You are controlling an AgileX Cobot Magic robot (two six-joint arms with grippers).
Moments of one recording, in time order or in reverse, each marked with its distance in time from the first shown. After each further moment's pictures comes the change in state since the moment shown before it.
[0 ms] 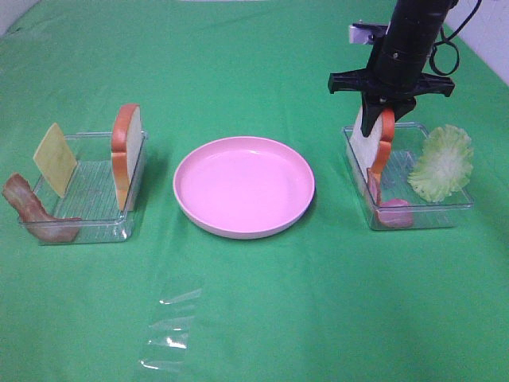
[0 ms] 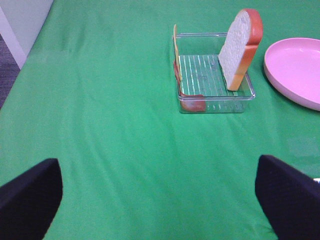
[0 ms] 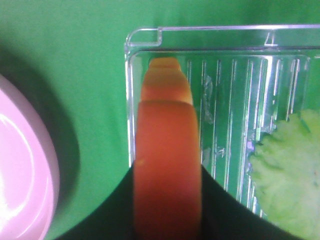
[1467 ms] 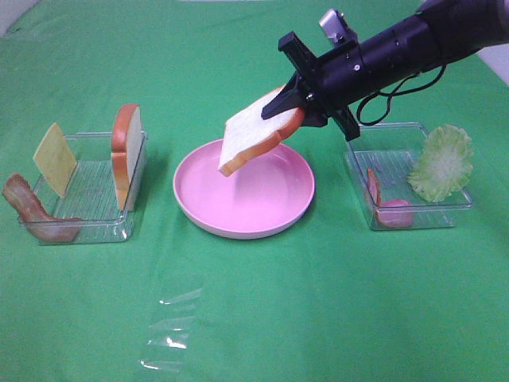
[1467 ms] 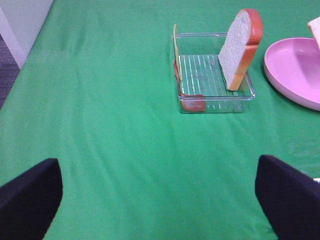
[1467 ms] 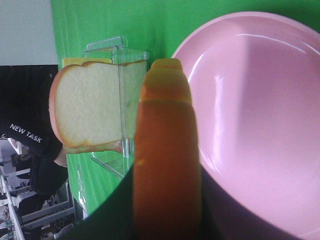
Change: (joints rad) left arm 0.000 0.000 0.000 0.000 0.000 0.001; right arm 0.007 -0.154 0.477 1.068 -0.325 -0.529
